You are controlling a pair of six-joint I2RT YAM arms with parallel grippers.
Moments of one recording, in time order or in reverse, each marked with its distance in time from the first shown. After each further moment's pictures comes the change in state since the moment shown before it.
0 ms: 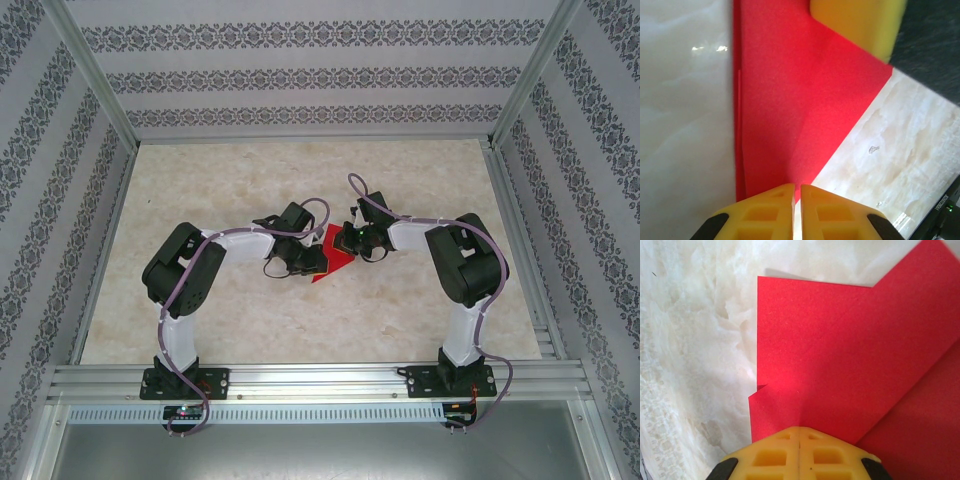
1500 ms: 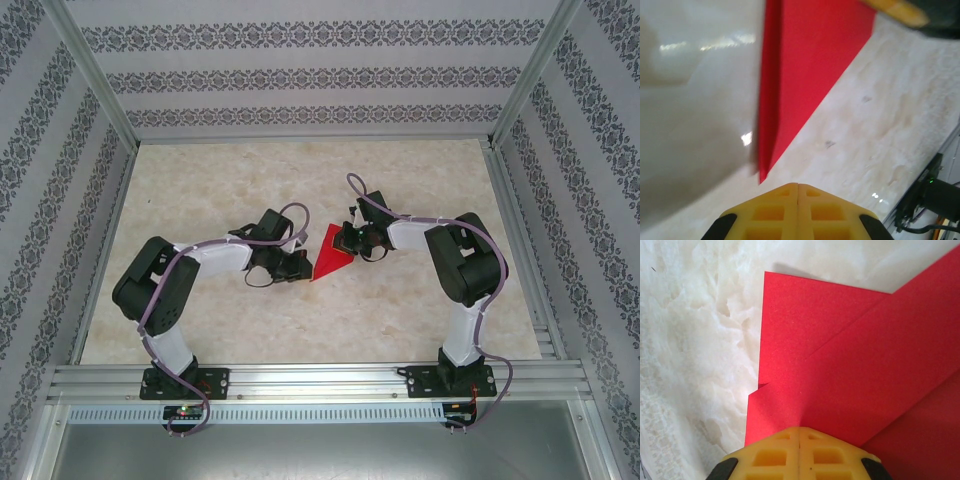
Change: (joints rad) left arm 0.060 -0.189 -0.199 0.077 0.073 0.002; right arm 0.000 0.008 0.013 -0.019 -0.006 -0.022
